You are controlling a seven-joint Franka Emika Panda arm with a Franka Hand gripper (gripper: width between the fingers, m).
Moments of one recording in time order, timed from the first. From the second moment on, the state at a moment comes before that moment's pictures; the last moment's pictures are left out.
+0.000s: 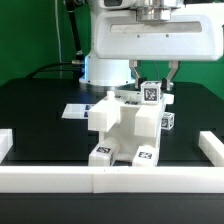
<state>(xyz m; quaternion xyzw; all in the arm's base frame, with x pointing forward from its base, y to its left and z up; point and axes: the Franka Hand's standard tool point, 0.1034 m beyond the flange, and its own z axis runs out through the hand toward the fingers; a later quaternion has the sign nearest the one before) 0.557 0.044 0.120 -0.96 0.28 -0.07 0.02</state>
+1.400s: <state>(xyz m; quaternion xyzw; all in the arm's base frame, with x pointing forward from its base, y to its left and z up) 0.565 0.041 0.124 -0.98 0.16 -0.08 0.02</state>
